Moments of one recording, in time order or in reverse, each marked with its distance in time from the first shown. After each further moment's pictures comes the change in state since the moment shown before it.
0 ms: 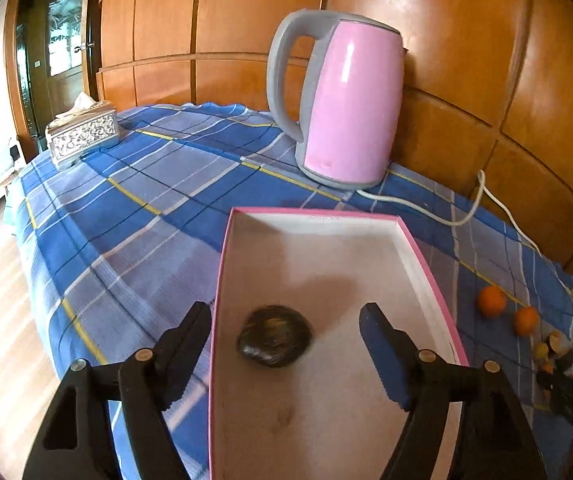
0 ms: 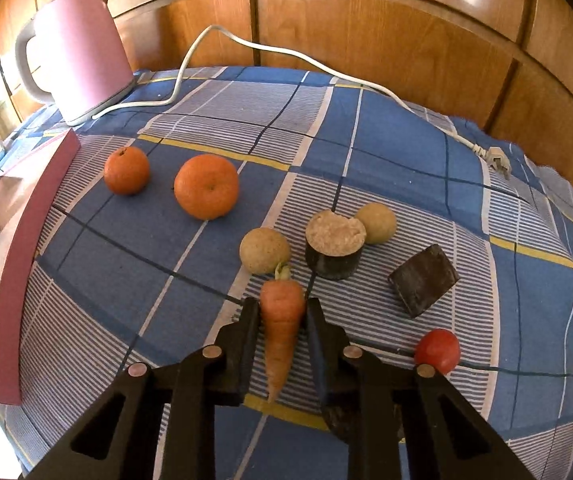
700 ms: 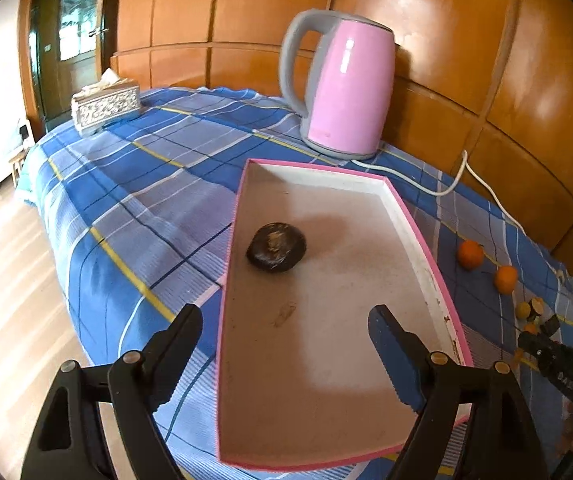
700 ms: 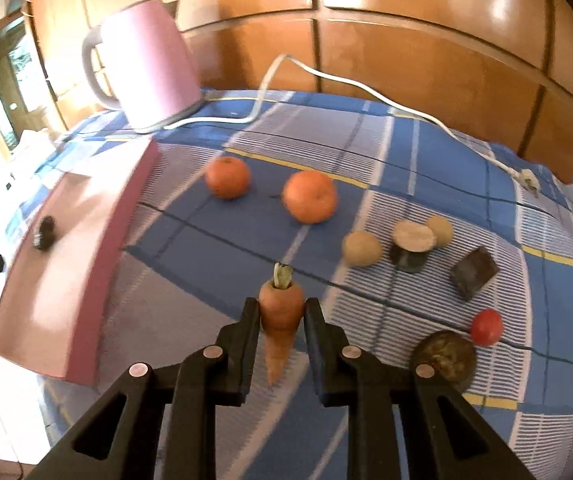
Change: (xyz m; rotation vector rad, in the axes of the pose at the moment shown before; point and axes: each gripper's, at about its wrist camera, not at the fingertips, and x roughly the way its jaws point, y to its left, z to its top) left arm -0.047 0.010 -0.056 -0.058 0.019 -0.007; right arm -0.039 0.047 -0.017 -0.052 -0.089 0.165
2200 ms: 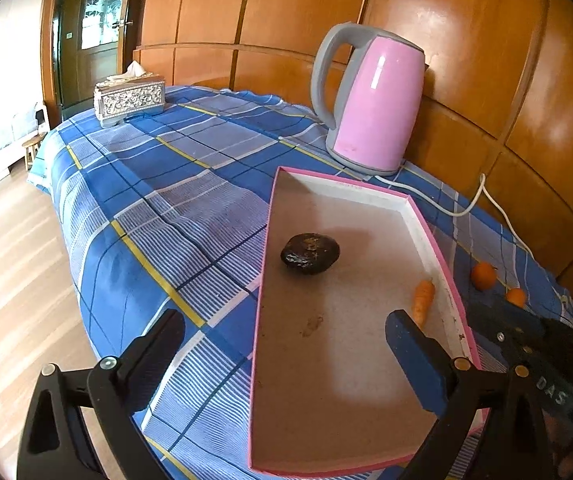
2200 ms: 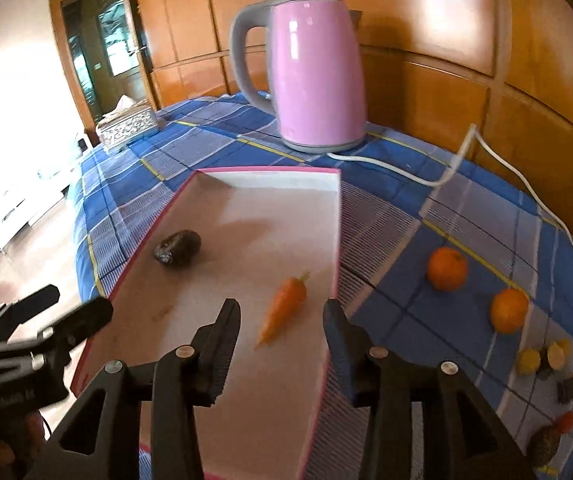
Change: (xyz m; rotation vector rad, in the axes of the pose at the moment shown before) left arm -0.002 0.020 0.001 -0.067 -0.030 0.020; right arm 0.008 0.147 0.042 -0.233 -0.039 0.194
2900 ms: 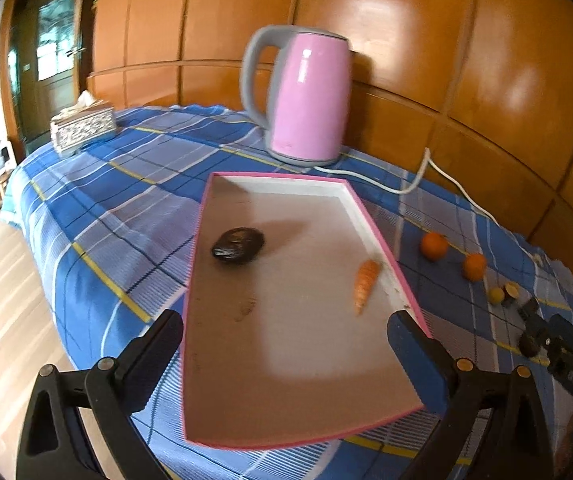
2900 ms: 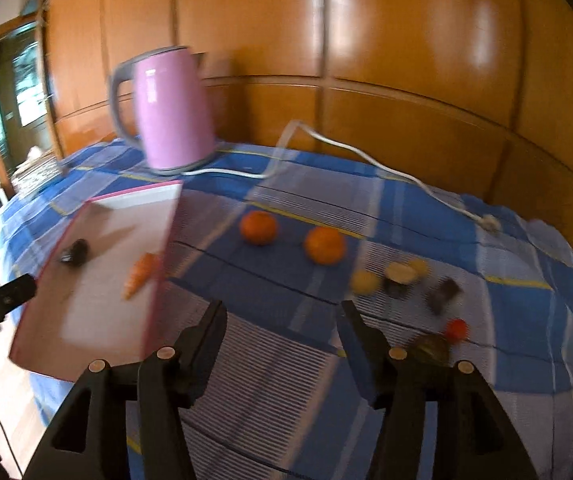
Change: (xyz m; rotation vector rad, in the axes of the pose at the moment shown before) left arm -0.020 -0.046 -0.016 0.154 -0.017 -0.104; right arm -0.089 -0.078 -0.068 0.206 -0.119 -0.347
